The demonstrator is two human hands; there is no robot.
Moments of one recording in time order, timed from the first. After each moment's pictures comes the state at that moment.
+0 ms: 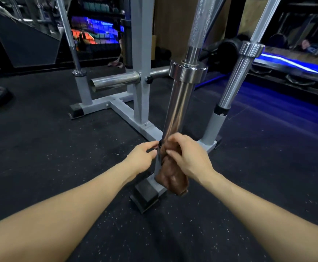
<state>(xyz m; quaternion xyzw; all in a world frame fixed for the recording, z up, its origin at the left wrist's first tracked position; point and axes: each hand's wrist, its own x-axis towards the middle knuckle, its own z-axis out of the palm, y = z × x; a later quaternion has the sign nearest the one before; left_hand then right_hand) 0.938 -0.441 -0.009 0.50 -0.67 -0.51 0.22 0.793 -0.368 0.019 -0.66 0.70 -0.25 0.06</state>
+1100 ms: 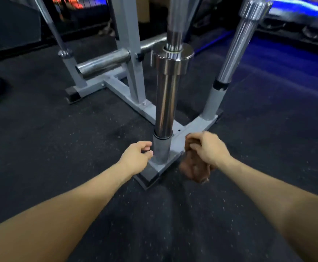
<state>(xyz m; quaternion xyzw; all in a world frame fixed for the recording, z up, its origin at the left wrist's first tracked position) 0.935 -0.410 0.020 0.58 -0.66 -0.46 0.12 0.725 -0.359 0.010 -0.59 0.78 -0.12 0.17</state>
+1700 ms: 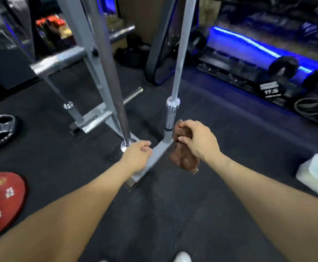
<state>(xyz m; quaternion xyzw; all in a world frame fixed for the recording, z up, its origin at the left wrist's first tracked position) 0.822 -0.313 0.463 0.56 -0.66 -0.50 0.10 0.636 -0.253 0.467 -0.53 0.80 -0.23 0.18</state>
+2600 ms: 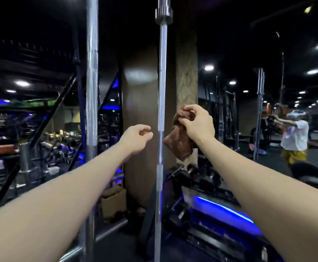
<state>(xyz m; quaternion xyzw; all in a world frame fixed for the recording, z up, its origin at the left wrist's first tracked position) 0.682 -0.366 1.060 0.34 -0.79 -0.24 0.46 0.510 -0.300 1.078 -0.50 0.60 -0.62 -0.11</state>
